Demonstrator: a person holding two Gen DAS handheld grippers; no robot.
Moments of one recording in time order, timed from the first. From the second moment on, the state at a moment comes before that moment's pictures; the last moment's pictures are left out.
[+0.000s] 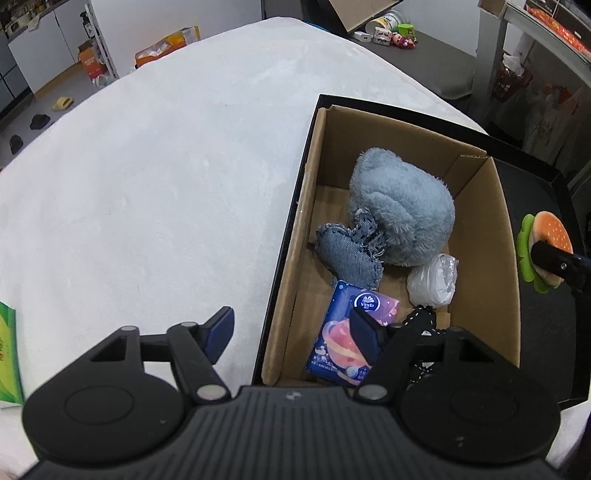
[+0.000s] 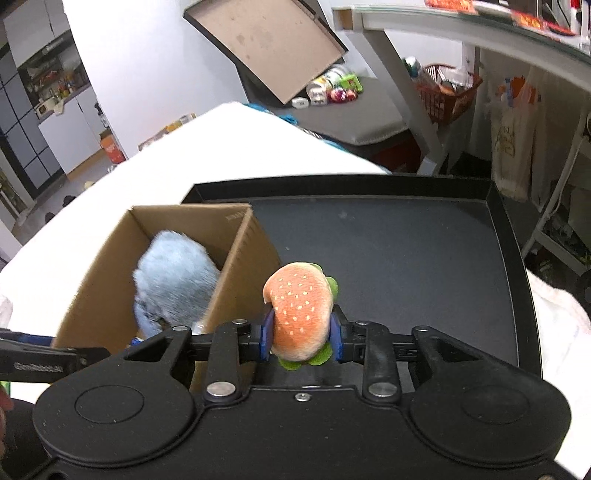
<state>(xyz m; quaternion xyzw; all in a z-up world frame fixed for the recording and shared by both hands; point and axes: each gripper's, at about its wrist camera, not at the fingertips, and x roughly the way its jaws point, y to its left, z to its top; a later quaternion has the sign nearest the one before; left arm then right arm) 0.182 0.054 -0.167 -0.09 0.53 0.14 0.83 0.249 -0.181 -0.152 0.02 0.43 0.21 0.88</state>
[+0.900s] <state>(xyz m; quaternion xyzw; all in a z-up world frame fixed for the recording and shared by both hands) 0.166 0.078 -0.179 -0.13 0.52 0.11 0.84 0.215 -0.123 -0.116 0.02 0.40 0.24 0.88</state>
